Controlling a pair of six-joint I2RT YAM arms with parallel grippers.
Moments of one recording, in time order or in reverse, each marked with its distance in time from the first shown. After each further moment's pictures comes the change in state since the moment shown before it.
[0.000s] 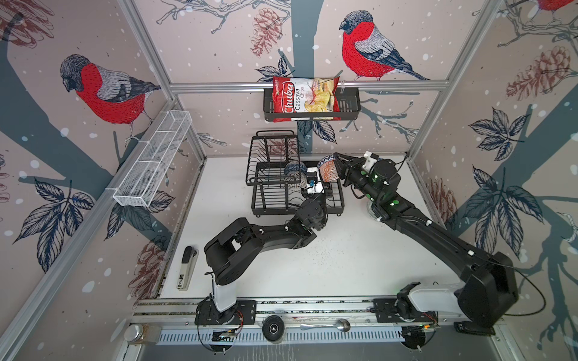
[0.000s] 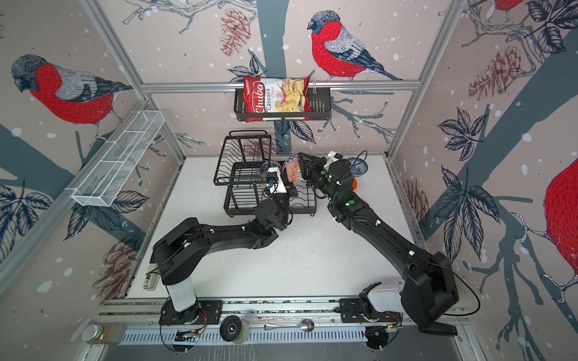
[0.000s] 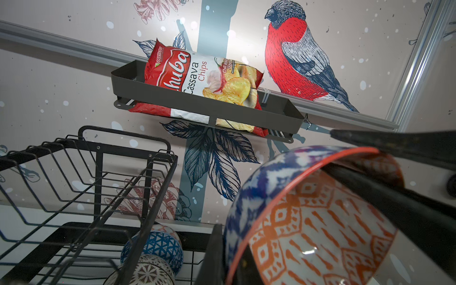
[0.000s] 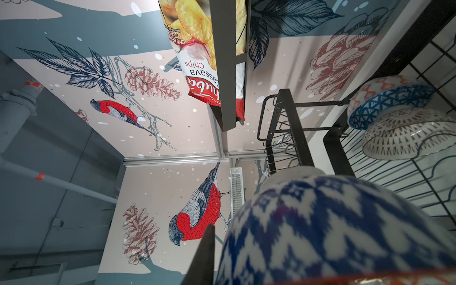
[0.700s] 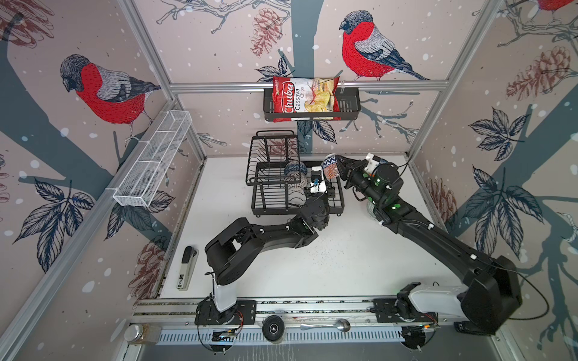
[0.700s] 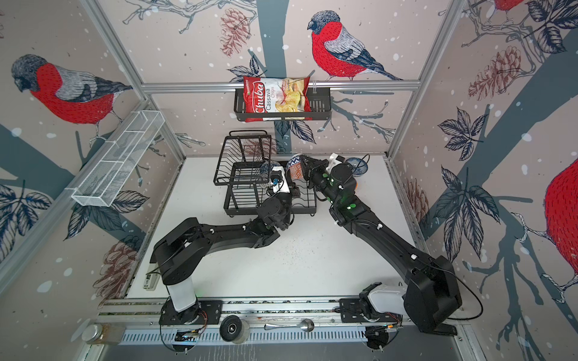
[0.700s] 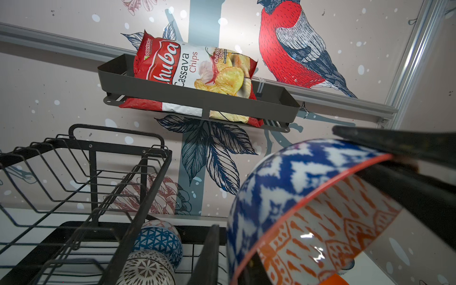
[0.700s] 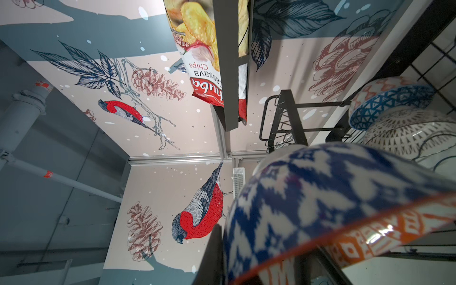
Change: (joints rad) left arm -0.005 -0.001 0.033 -0.097 0.002 -0.005; right arm -0.002 -0.030 -0.051 0.032 0.025 -0.022
